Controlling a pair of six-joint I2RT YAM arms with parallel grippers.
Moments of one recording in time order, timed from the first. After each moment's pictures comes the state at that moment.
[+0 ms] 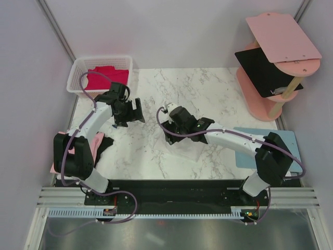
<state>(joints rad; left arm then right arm) -0.21 1.57 1.24 -0.78 0.17 -0.38 0.86 1.58 1.15 -0.37 0.03 0.28</state>
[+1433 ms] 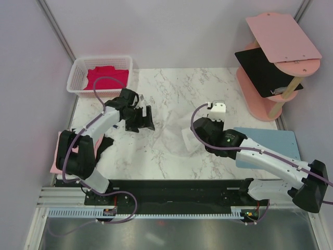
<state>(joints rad) -0.27 1.59 1.14 -0.69 0.30 -0.34 0.96 1.18 1.02 -0.59 0.90 0.62</state>
